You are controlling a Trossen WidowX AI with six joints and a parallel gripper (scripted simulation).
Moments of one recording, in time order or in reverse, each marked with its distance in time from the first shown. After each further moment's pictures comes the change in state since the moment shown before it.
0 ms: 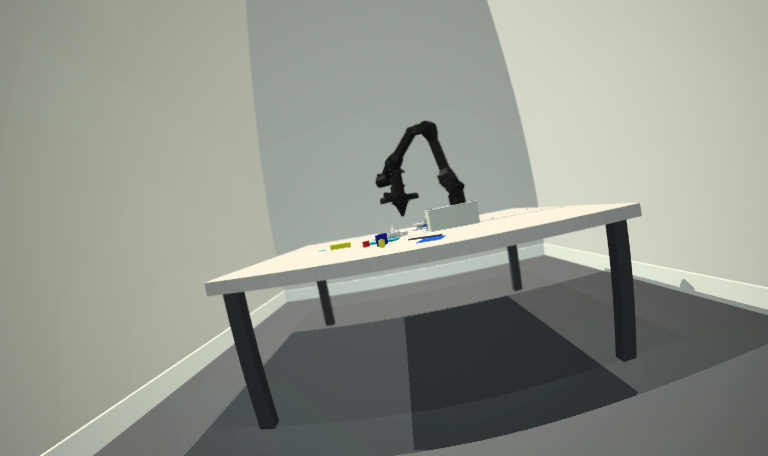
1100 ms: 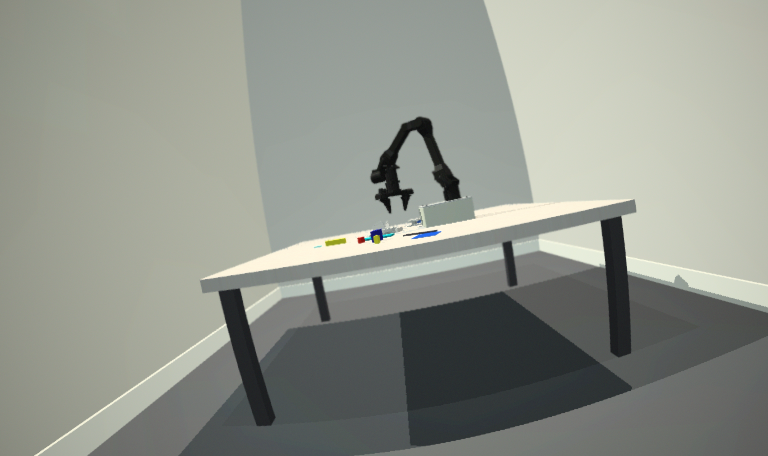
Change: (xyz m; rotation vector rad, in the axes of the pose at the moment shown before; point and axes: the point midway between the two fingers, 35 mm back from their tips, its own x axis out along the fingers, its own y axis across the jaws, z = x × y) arm 0.000 0.000 0.000 0.000 0.000 0.000
